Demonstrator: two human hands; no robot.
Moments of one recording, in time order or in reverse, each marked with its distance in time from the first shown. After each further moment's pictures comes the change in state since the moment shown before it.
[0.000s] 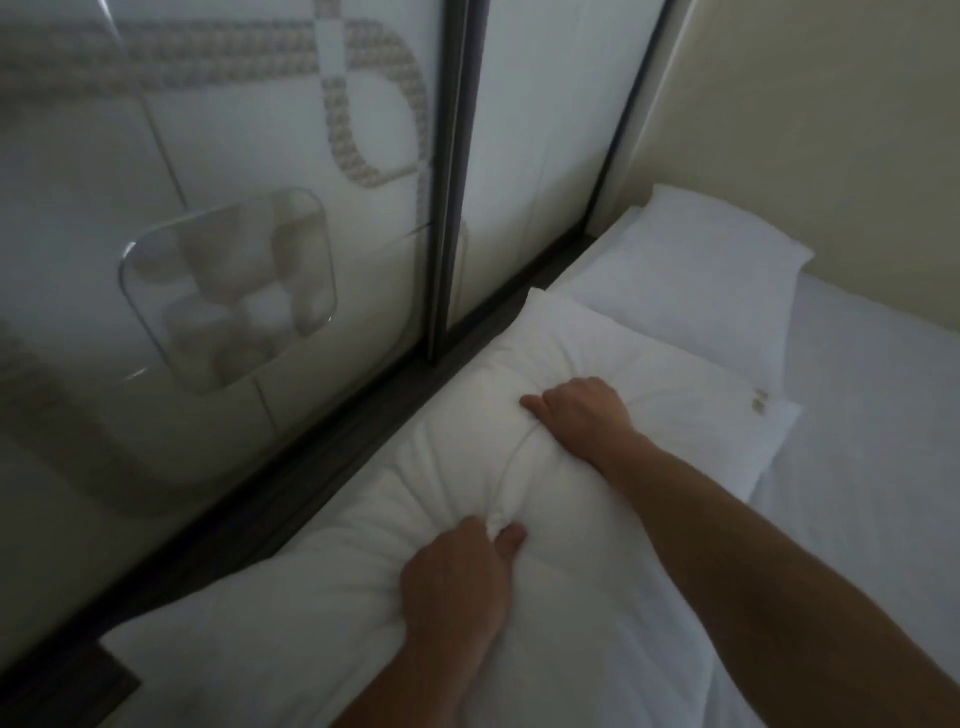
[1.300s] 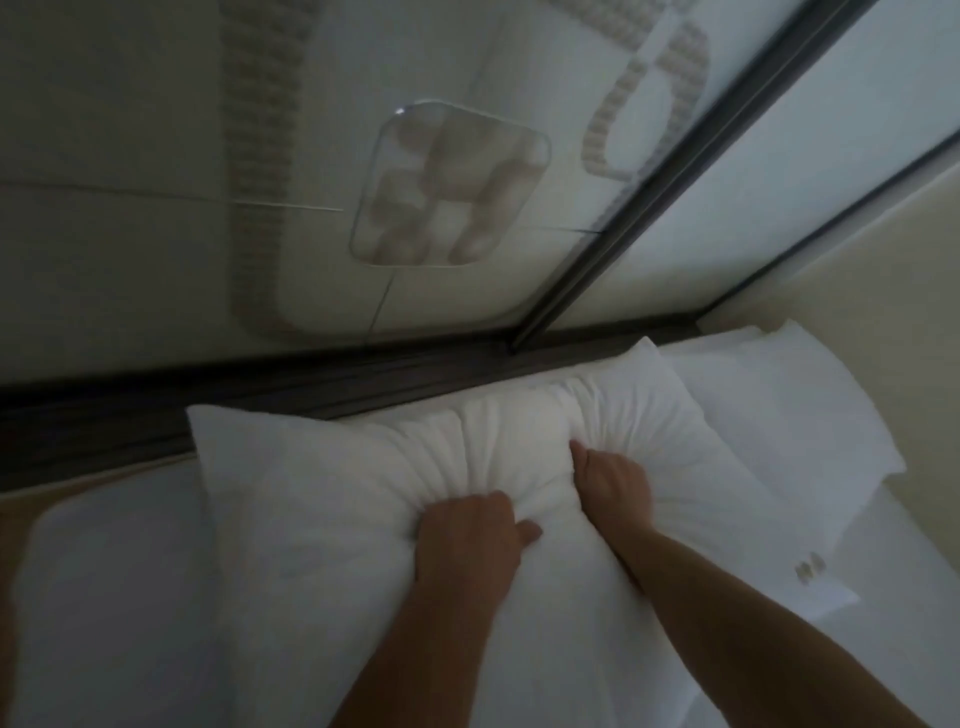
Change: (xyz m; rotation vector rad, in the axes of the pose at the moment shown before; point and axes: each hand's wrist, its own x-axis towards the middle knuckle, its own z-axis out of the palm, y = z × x) left_hand 0.006 -0.017 0.024 -0.079 0.167 -0.079; right_hand -0.013 -0.023 0.040 -0.174 -0.079 -0.154
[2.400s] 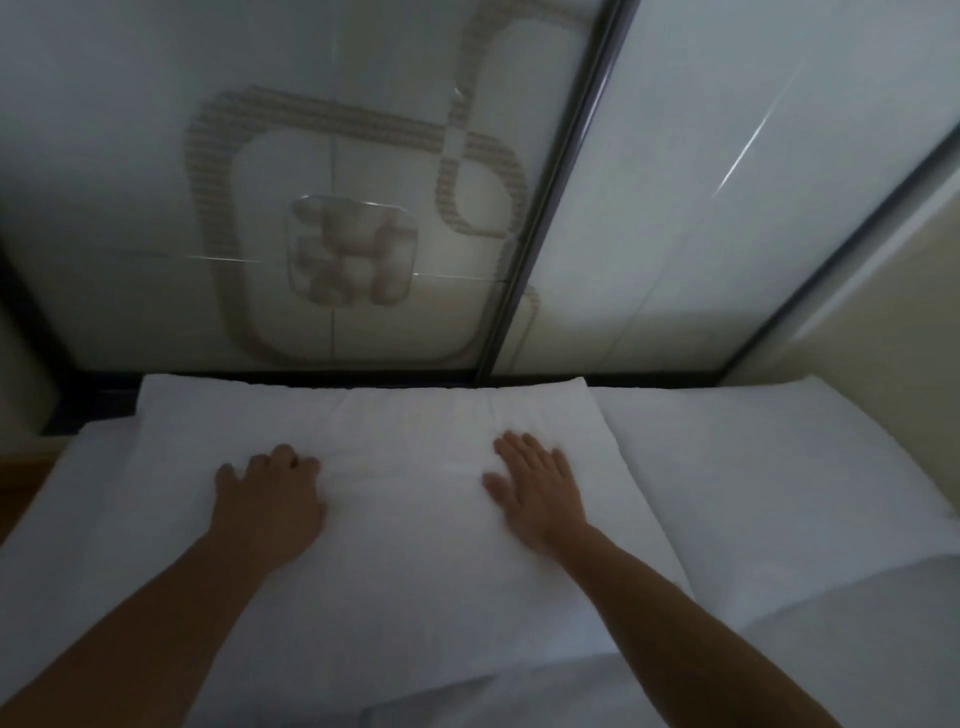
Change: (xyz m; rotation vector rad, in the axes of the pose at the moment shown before) left_hand -0.090 0.101 -0.024 0.353 0.041 -0.533; right_hand -0.042 0.137 -0.003 0.515 0.087 -0.467
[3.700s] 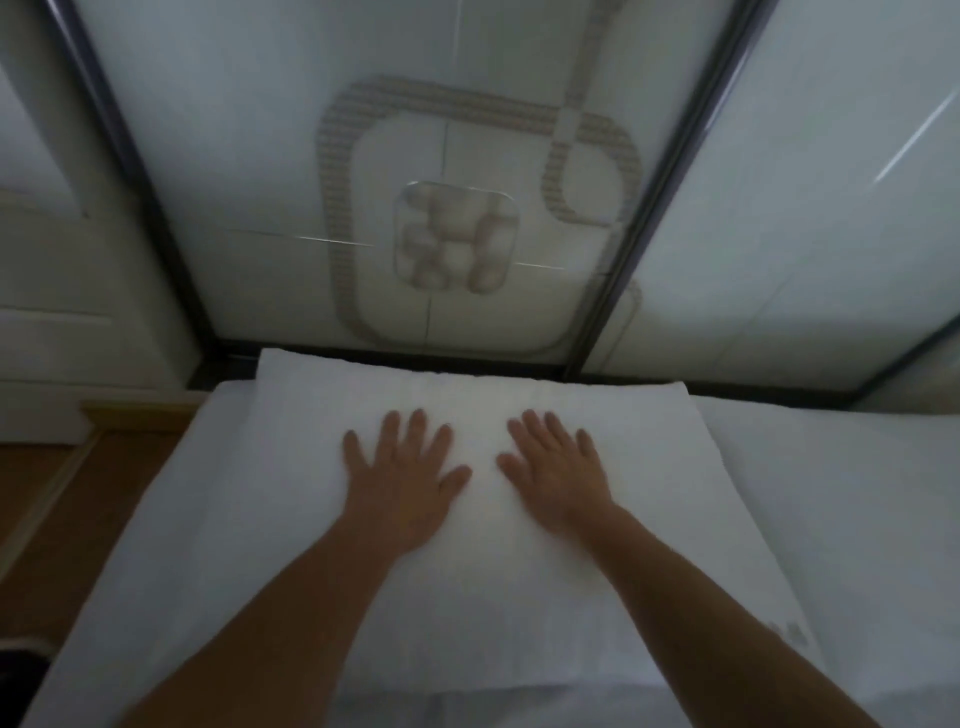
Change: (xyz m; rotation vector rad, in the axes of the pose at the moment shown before) left_hand -0.001 0.025 0.028 -0.096 0.097 0.054; right_hand 0.032 -0.078 -0.006 -0.062 -0.154 -0.126
